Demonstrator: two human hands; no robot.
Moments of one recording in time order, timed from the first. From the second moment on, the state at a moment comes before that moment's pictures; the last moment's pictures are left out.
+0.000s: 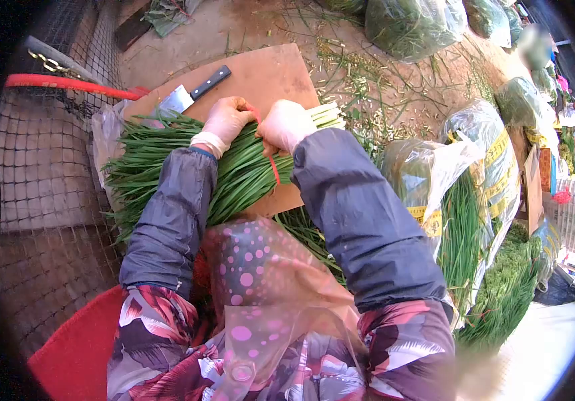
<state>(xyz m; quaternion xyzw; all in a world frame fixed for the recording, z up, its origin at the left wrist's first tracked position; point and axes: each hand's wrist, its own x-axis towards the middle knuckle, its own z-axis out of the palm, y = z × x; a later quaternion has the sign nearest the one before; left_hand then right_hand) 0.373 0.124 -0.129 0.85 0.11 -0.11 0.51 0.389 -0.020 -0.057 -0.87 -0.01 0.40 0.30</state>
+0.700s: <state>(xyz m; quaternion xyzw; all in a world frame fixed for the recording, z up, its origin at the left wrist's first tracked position) 0.359 0.135 -0.125 0.83 0.08 -0.13 0.53 0.393 -0.008 -0.056 -0.88 0.00 0.39 0.25</state>
